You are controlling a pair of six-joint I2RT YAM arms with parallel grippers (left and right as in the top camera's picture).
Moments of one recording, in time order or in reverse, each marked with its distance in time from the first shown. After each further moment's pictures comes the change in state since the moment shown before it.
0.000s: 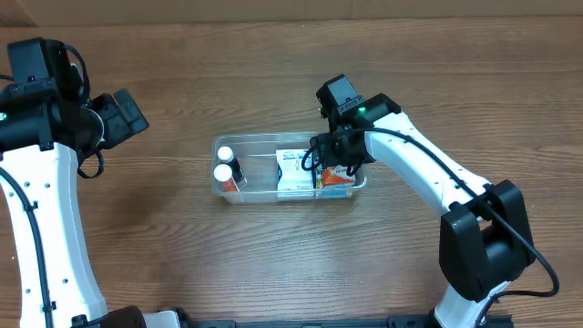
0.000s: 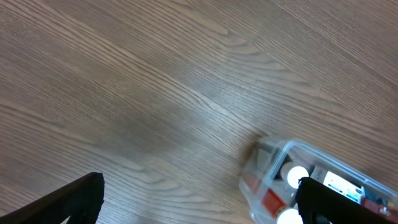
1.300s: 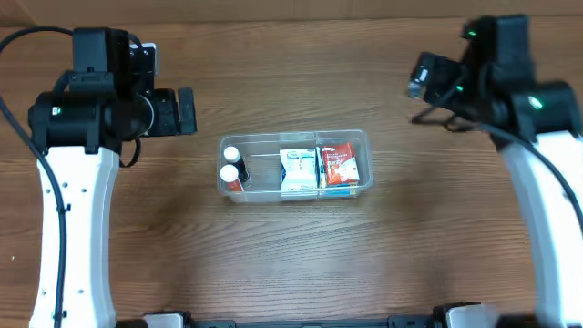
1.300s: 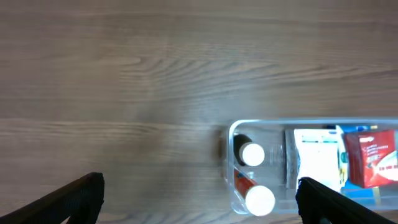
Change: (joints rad) left arm -0.231 -0.028 -0.005 0.099 0.048 0.258; right arm -0.380 -0.422 0.228 -0.120 0.073 0.113
